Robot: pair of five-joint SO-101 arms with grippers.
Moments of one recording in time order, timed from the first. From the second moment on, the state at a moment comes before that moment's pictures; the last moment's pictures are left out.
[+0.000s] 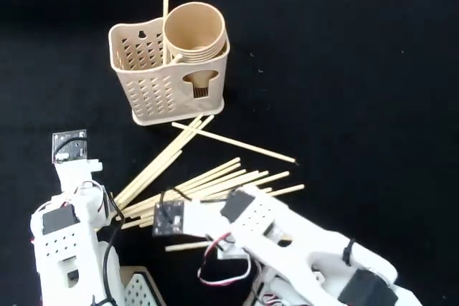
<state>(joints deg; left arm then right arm) -26.4 -68.9 86.0 56.7 -12.5 -47.7 -28.4 69.6 59.8 41.9</state>
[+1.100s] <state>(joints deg) -26.4 -68.9 86.0 56.7 -12.5 -28.1 -60.0 43.8 63.4 26.2</state>
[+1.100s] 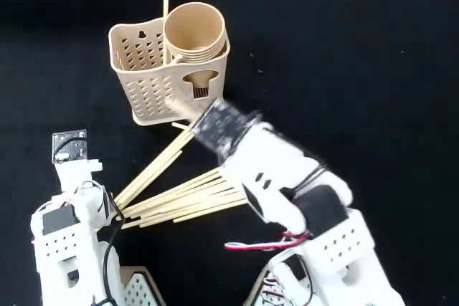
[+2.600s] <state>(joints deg) -26.4 -68.9 86.0 56.7 -12.5 -36.4 6.3 -2.0 23.4 2.9</state>
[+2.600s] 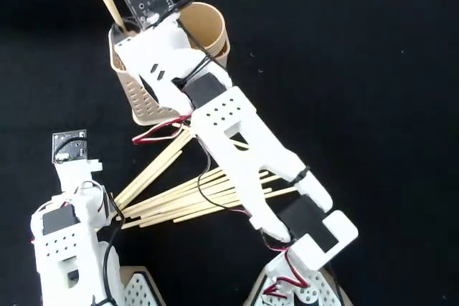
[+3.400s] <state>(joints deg) -26.4 -68.9 86.0 56.7 -12.5 -25.1 -32.0 -4.9 81.2 2.9</state>
